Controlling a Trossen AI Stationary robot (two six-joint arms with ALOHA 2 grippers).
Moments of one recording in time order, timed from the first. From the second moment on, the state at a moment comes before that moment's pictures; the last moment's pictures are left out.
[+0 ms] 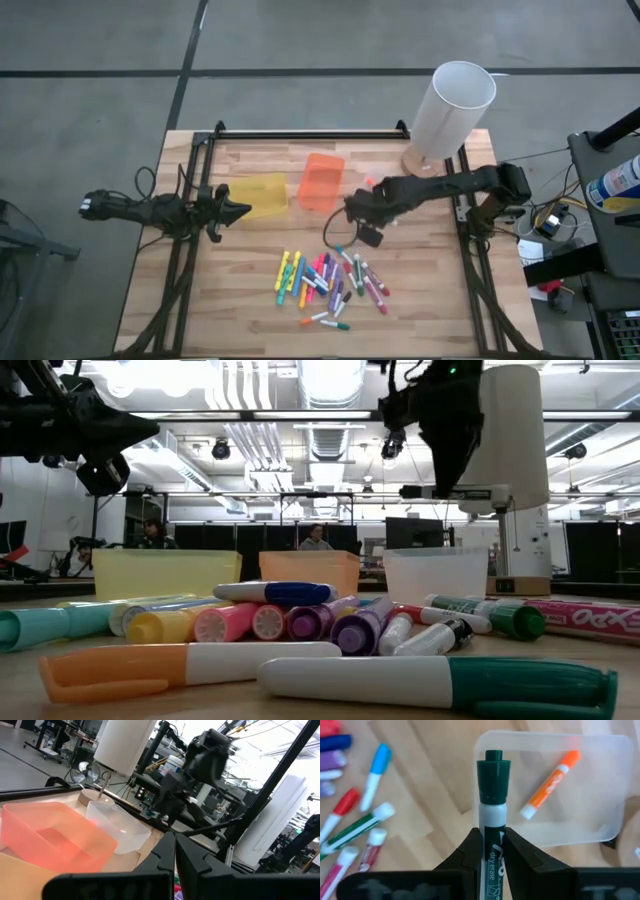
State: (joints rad) left arm -0.19 0.09 0.03 0.13 -0.31 -0.47; right arm 0.06 1.71 1.44 -1.23 0.21 0.55
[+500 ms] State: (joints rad) left arm -0.18 0.09 0.03 0.13 -0.31 -0.49; right arm -0.21 1.71 1.36 -1.11 0.18 0.44
